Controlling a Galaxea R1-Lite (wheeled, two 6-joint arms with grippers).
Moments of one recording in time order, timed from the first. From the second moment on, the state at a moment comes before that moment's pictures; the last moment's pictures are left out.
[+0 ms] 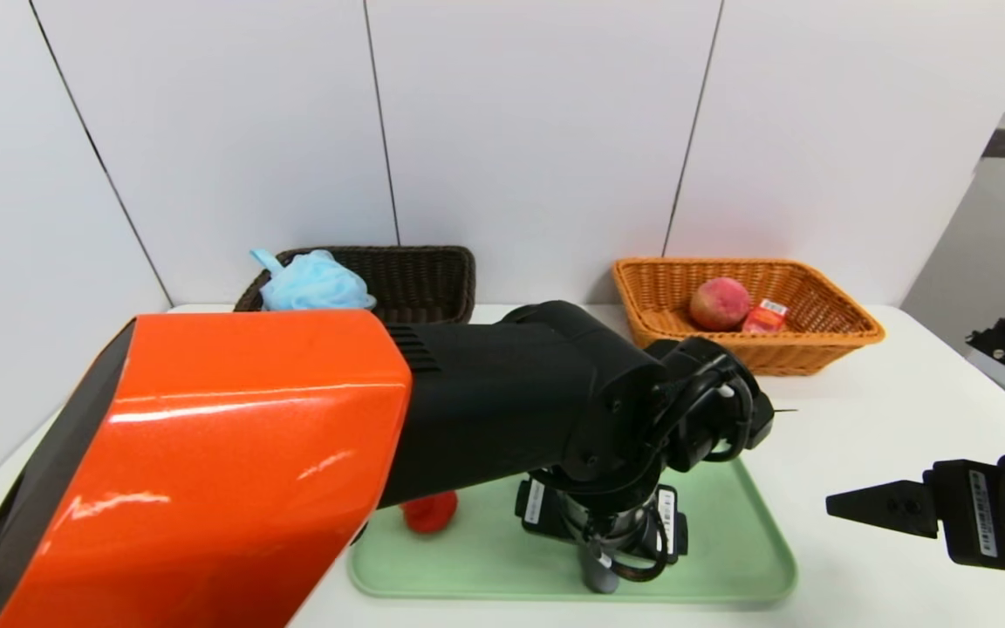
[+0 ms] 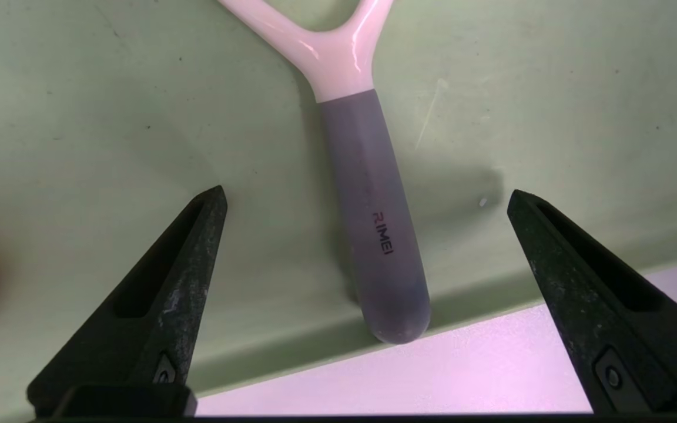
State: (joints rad) left arm -1.05 2.28 -1.99 0.87 0.22 -0.73; right arm 0.44 1.22 -0.89 0.57 -0.10 0.52
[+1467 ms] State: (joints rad) left arm -1.05 2.20 -1.99 0.83 0.25 -0.67; right arm 0.44 1.17 -0.88 0.58 -0.10 0.51
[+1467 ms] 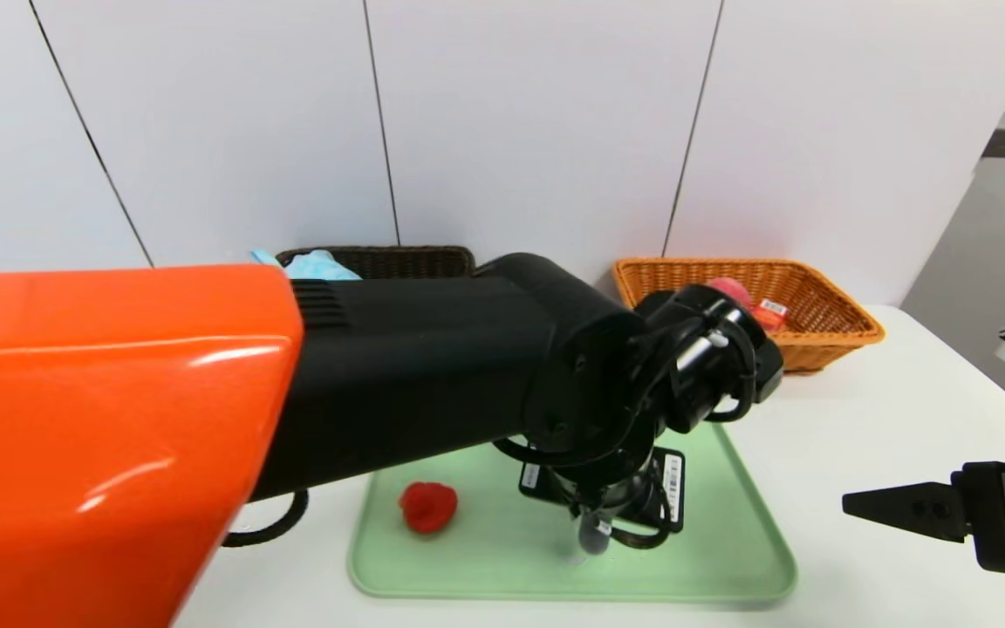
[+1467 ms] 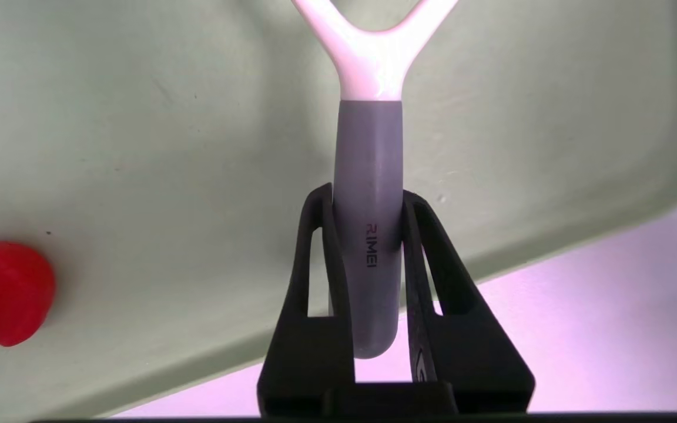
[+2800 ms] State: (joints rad) left arm -0.46 2.05 -1.98 0.48 0.29 -0.36; right arm 0.40 1.23 -0.94 0.42 -0.12 0.39
